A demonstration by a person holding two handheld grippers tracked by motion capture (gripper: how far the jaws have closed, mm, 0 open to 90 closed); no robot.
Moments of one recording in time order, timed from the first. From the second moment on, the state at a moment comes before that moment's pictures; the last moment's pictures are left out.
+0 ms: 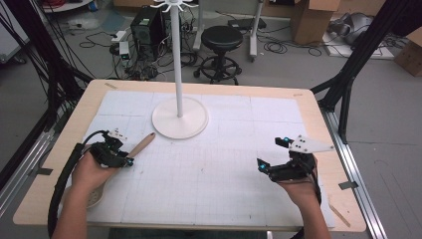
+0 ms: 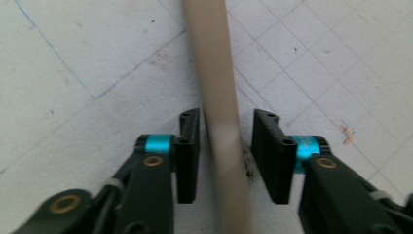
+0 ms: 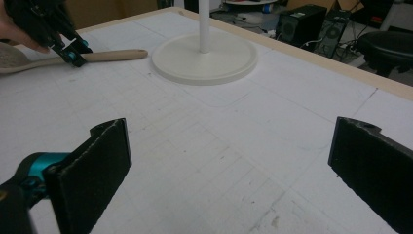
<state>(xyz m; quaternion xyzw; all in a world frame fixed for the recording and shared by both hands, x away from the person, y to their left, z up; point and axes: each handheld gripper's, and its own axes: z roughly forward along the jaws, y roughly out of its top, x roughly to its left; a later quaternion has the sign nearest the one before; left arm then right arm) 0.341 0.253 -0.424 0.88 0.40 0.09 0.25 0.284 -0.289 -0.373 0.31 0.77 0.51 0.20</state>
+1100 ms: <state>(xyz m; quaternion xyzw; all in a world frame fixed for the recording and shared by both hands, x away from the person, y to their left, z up) 0.303 0.289 -0.347 0.81 0.35 0.15 0.44 0.283 -0.290 -0.371 0.31 0.77 0.51 0.20</state>
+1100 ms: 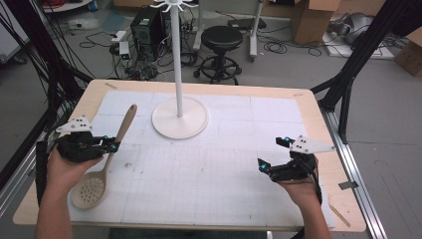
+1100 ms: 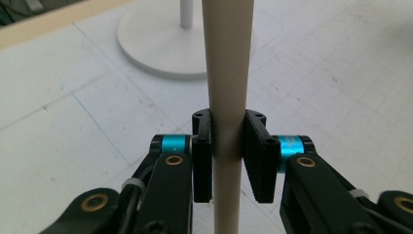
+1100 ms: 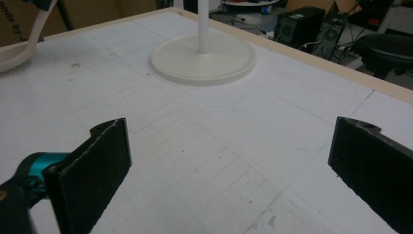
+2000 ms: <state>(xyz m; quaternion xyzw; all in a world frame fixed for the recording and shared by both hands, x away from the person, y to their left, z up) 0.286 0.289 -0.319 0.79 0.30 0.19 0.50 0.284 -0.292 -0.370 0.31 0.77 0.52 0.20</state>
